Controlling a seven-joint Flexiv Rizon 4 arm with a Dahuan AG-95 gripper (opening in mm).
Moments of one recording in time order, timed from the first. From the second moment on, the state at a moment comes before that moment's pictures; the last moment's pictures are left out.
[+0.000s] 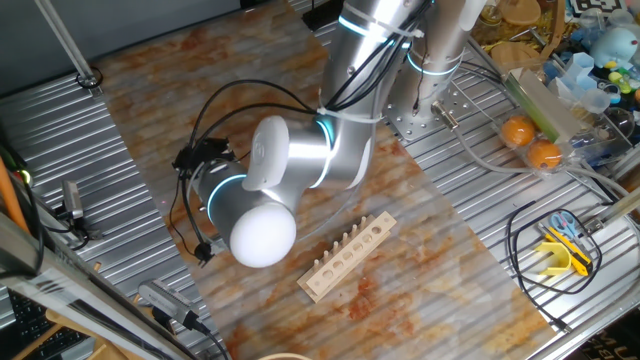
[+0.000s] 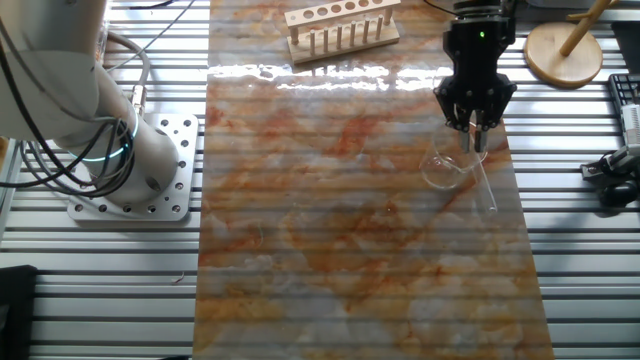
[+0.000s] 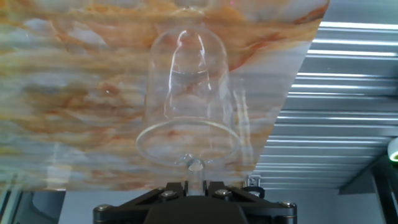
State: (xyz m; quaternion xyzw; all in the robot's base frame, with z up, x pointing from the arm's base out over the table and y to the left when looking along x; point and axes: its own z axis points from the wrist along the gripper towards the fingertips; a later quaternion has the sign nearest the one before) arm 0.602 -0.023 0.150 0.64 -0.60 0.35 0.32
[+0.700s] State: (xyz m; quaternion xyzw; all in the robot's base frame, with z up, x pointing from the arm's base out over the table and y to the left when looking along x) arm 0.602 -0.026 0.152 0.64 -0.59 0.36 0.33
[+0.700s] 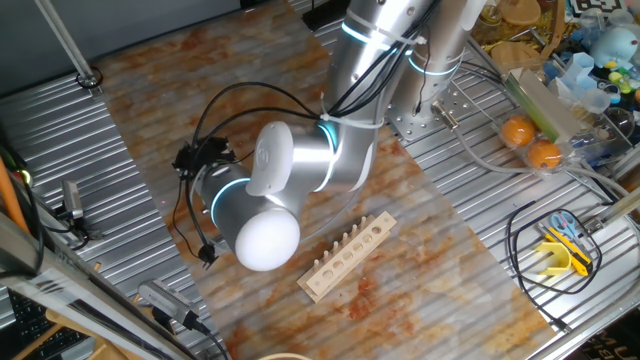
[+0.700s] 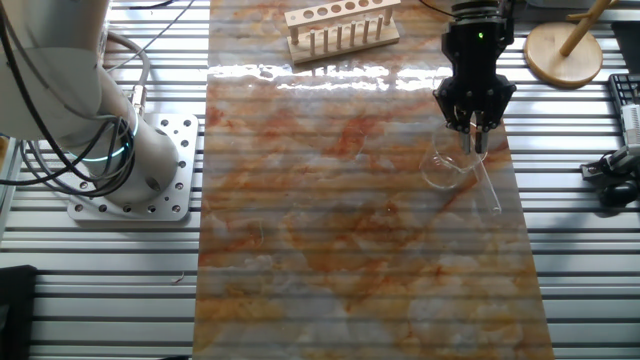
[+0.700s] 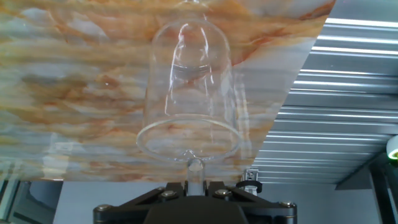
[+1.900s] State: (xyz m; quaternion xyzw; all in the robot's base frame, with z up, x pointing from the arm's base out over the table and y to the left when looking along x) arm 0.605 -0.028 0.155 0.65 -0.57 0.37 0.35
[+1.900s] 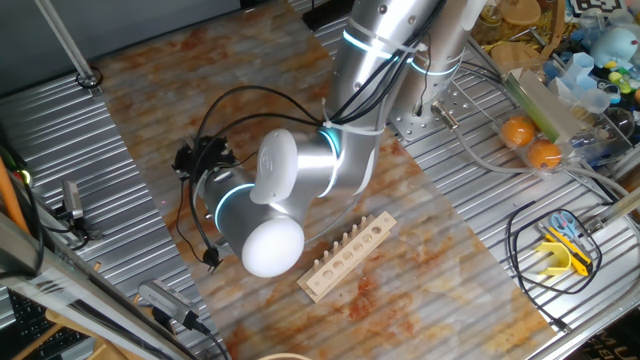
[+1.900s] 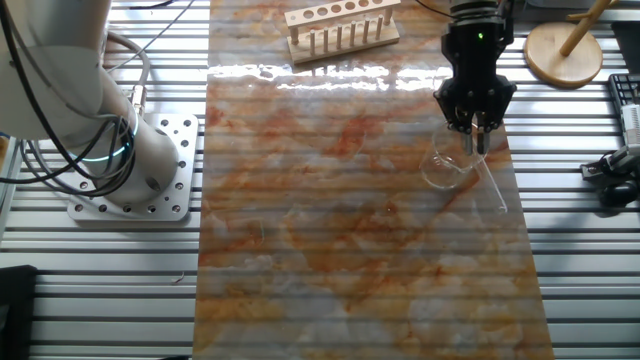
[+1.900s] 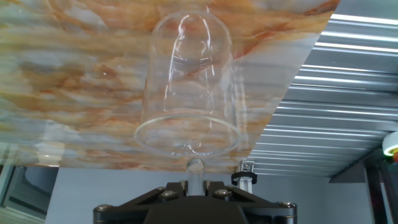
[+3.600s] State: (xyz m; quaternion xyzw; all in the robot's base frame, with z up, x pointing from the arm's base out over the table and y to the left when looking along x) arm 0.606 -0.028 0.155 0.65 -0.54 0.38 0.37
